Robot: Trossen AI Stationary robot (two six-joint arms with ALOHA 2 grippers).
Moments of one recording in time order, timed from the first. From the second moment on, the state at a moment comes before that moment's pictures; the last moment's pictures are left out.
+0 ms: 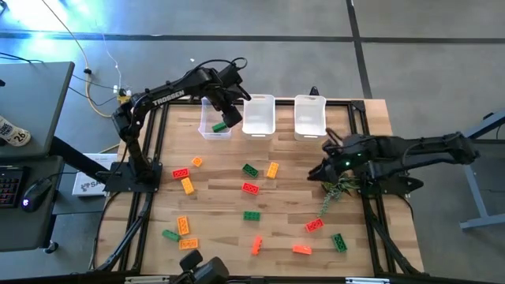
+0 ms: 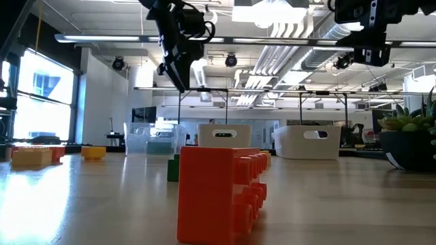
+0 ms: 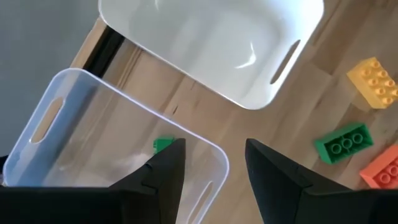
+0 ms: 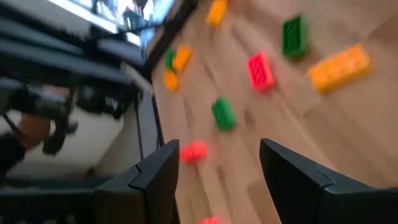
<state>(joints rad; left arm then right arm) 0.69 1.81 1.71 -1.13 0.04 0.04 0.05 0.76 0.64 -0.38 -0.22 0.90</state>
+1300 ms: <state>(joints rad) 0.69 1.82 1.71 -1.10 0.04 0.03 0.62 1.33 0.78 -0.56 -0.03 0.69</state>
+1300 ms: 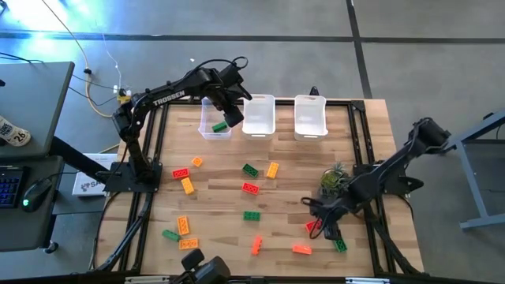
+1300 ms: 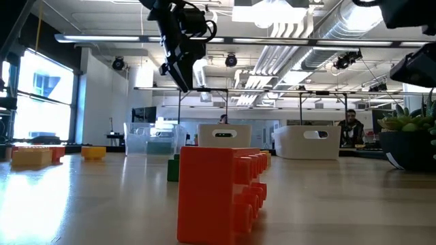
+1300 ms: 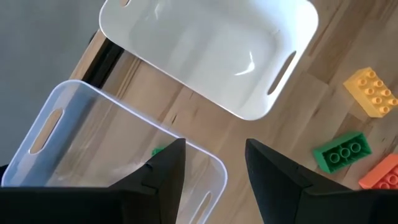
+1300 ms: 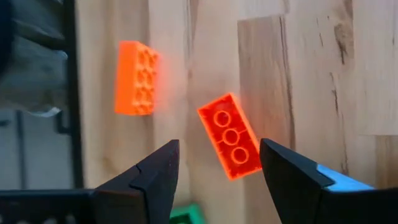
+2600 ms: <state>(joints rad) 0.69 1.82 1.71 -1.10 0.04 0.03 0.68 1.61 0.84 -0.59 0.05 0.60</state>
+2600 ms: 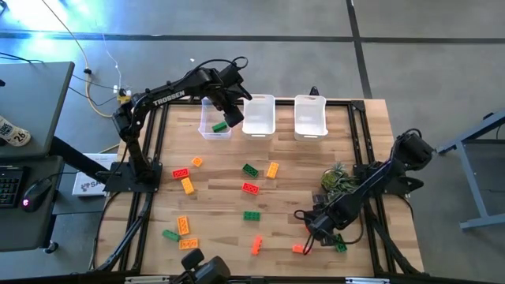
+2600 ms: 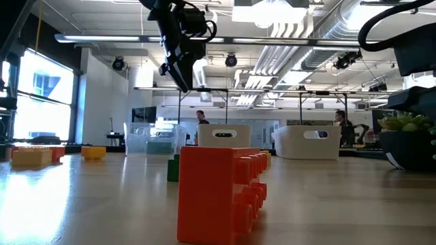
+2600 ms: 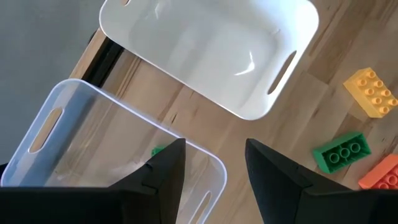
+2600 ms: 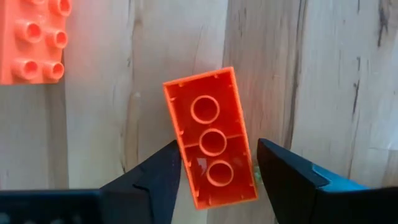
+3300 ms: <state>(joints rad) 0.69 1.82 1.71 -1.10 0.04 0.11 0.52 1.61 0.95 -0.61 0.09 0.96</state>
